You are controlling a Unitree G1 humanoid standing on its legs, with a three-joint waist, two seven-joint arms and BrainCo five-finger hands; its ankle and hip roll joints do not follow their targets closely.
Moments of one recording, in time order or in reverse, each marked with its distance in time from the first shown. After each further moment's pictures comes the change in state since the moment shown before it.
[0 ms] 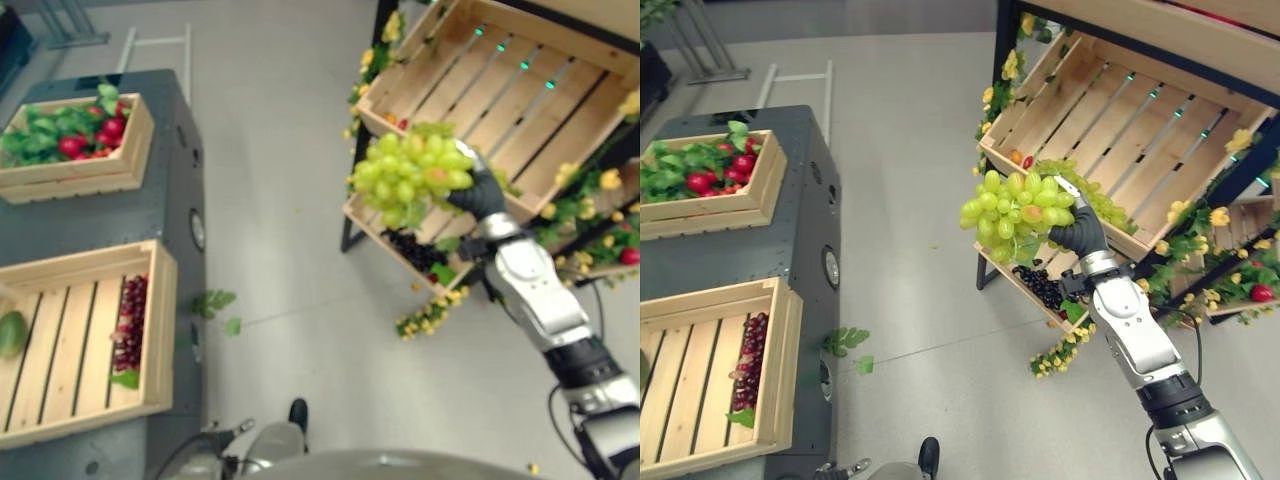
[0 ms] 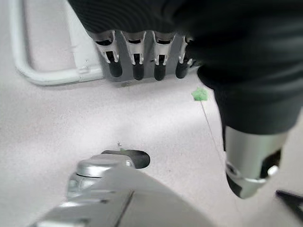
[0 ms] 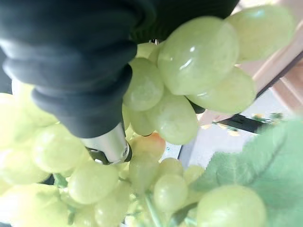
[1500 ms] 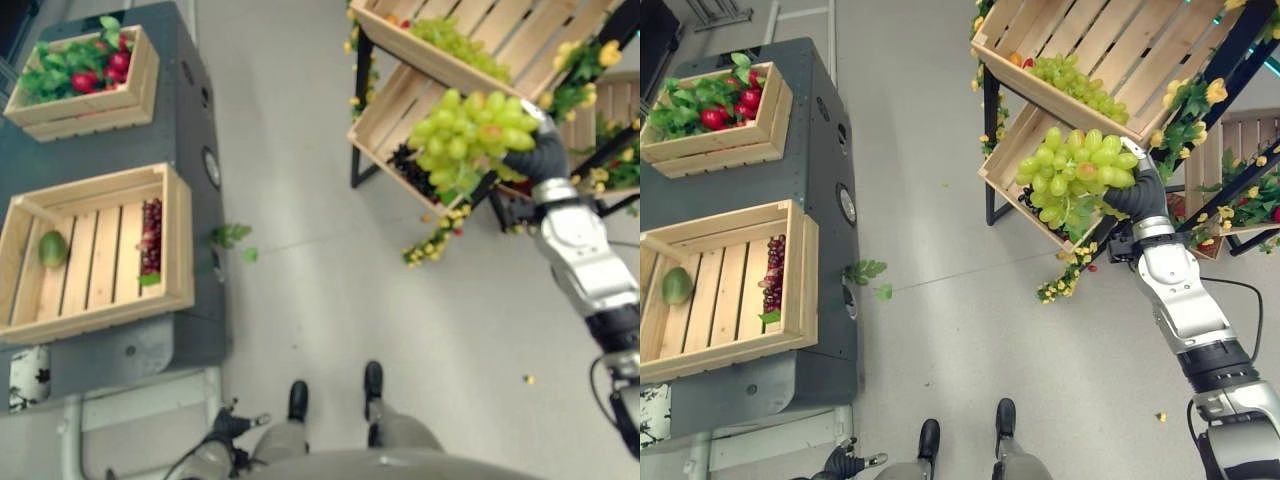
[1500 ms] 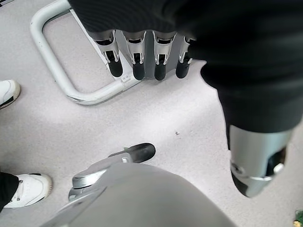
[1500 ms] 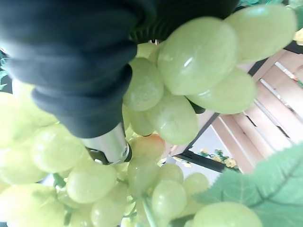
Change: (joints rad) left arm -0.021 -0.008 -0.125 -0.074 0.177 -0.025 0.030; right arm -0.187 -0.228 -0.058 0.183 0.045 -0.038 -0.086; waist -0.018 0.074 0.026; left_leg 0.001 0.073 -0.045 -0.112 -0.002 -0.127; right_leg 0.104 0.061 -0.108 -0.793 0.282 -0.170
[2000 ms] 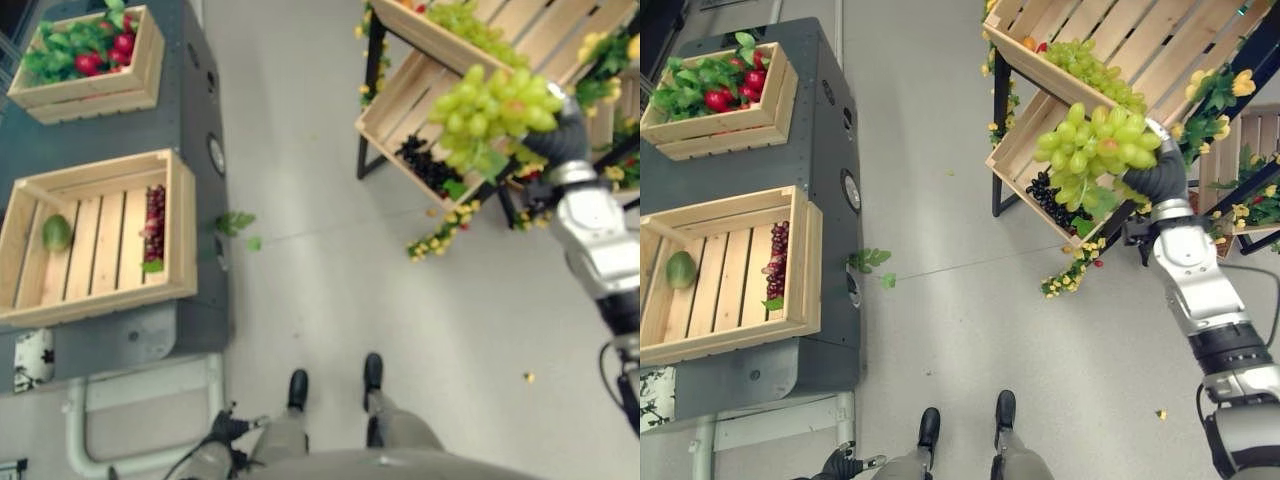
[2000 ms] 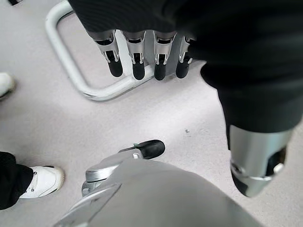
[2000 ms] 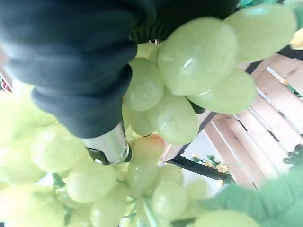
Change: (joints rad) left arm -0.006 0.008 -0.057 0.007 -0.037 -0.003 -0.002; right arm -0.018 -0.022 -0.003 0.053 0.041 -0.002 -0.020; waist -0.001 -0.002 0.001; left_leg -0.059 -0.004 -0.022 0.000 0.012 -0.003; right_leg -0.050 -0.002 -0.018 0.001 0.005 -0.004
